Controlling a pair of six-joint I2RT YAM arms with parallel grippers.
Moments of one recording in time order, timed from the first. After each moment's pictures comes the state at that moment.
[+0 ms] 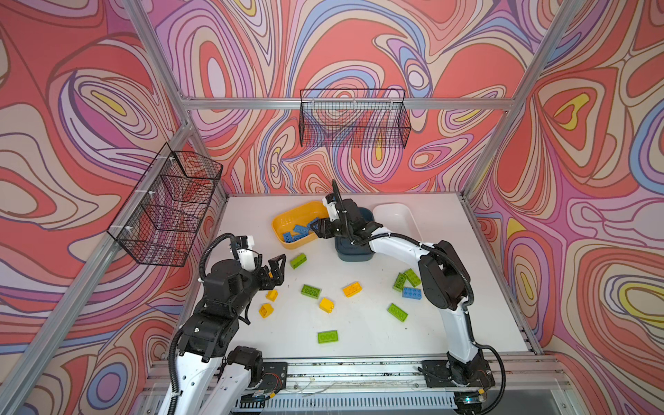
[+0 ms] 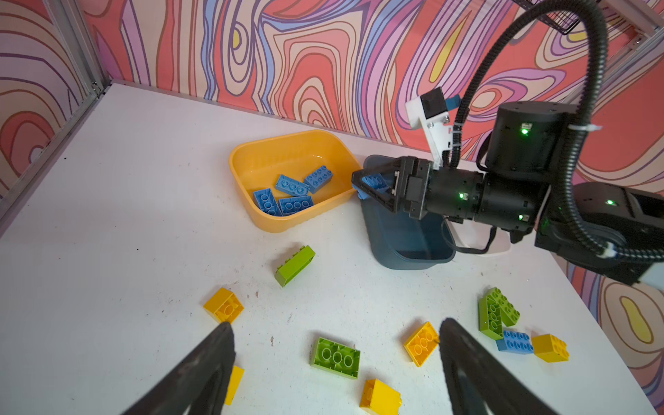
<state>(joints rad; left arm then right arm) -0.22 0.57 0.82 -0.64 0.05 -0.37 0.67 2.19 1.76 -0.07 -0.19 0.39</state>
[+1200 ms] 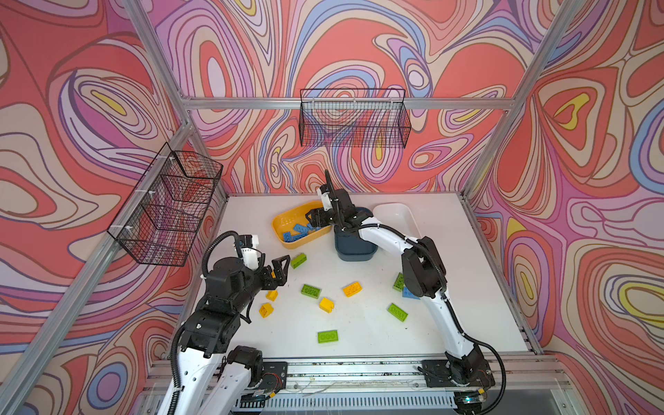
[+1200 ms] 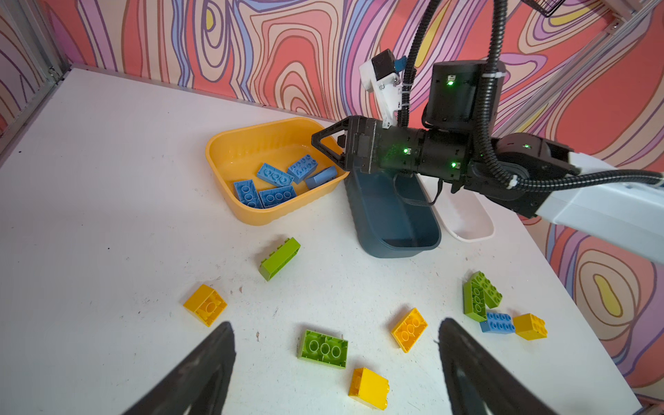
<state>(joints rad) -0.22 0.59 0.82 -0.63 0.12 -0.37 0.64 2.36 2.05 -0.20 -0.17 0.32</state>
